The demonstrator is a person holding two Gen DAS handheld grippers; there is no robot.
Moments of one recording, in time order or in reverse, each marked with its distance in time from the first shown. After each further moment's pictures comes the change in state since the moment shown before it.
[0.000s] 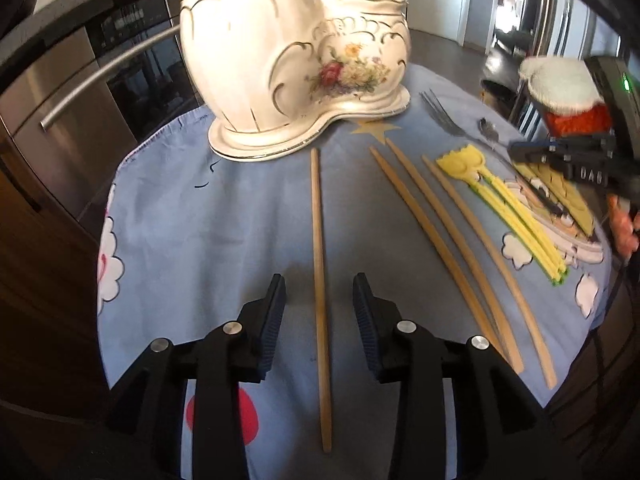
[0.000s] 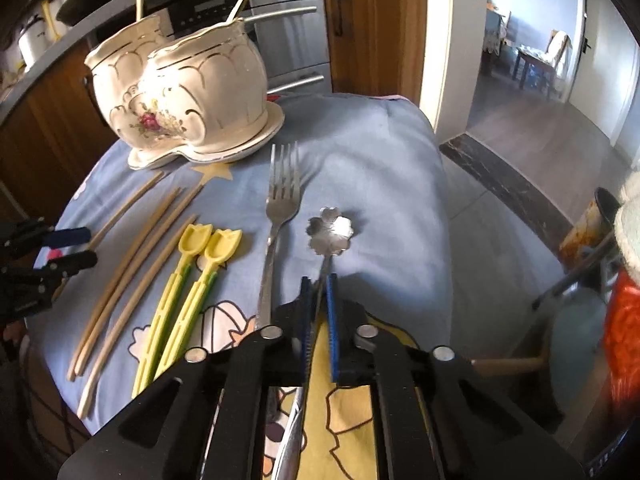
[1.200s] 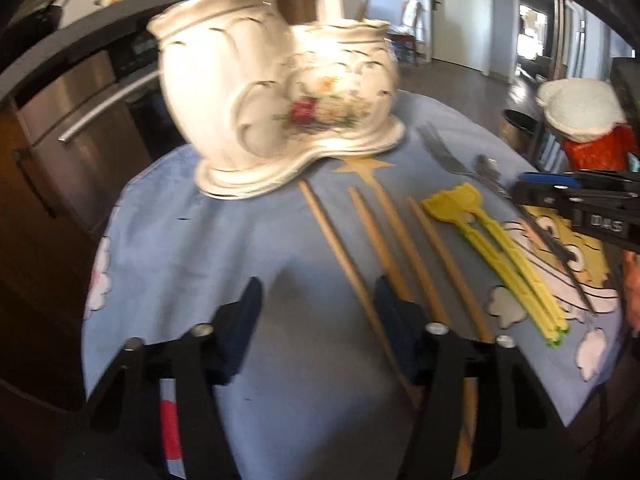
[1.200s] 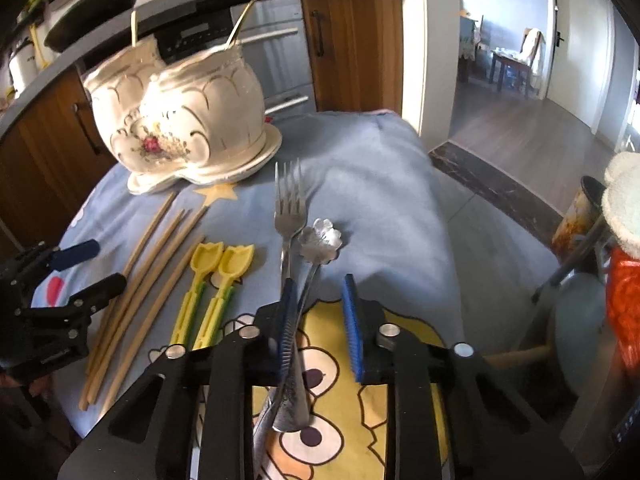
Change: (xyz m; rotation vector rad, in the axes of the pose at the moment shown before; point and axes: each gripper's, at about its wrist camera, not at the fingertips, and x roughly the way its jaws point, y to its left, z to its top) left arm 0.008 -0.043 0.008 -0.042 -0.113 0.093; right arm -0.006 0.014 -0.005 0.094 -0.065 -0.035
